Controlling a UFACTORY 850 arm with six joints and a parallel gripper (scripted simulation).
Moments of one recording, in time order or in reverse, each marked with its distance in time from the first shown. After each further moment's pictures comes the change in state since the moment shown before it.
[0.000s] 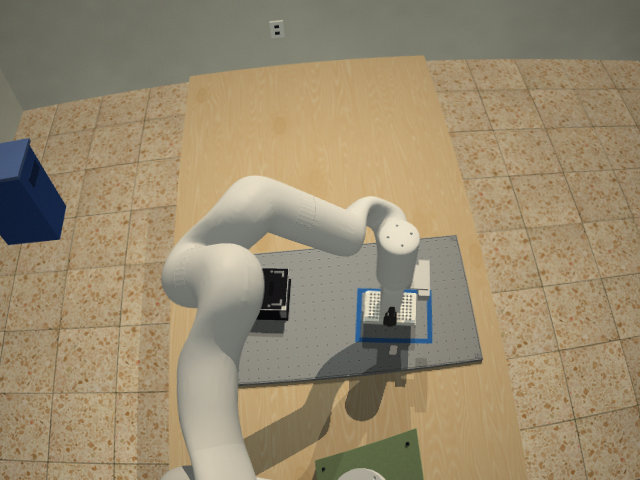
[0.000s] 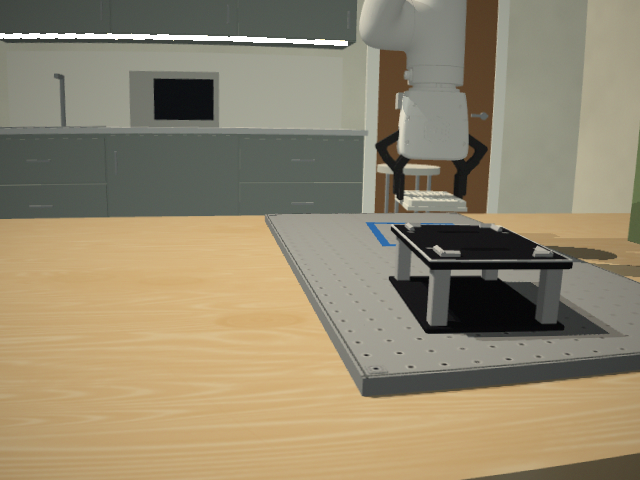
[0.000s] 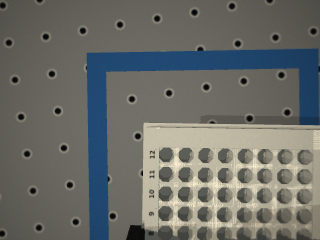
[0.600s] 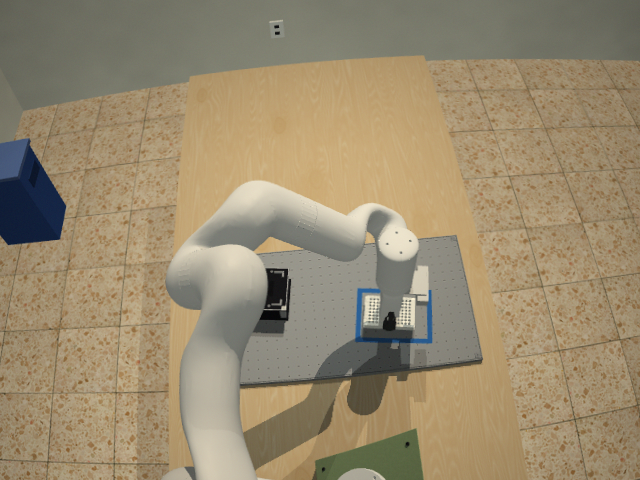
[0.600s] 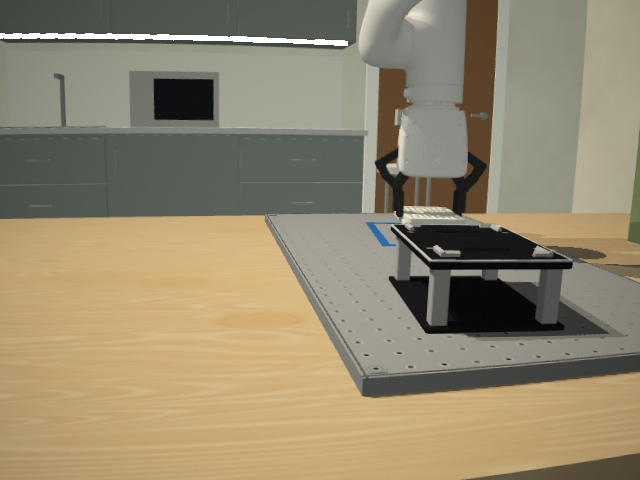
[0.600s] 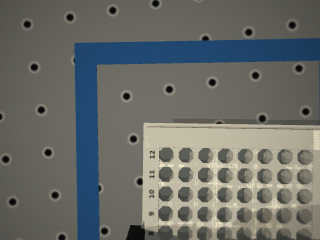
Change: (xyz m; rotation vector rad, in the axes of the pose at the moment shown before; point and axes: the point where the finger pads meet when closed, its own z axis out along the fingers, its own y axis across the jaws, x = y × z) arm 0.000 0.000 0.026 -0.001 0.000 0.000
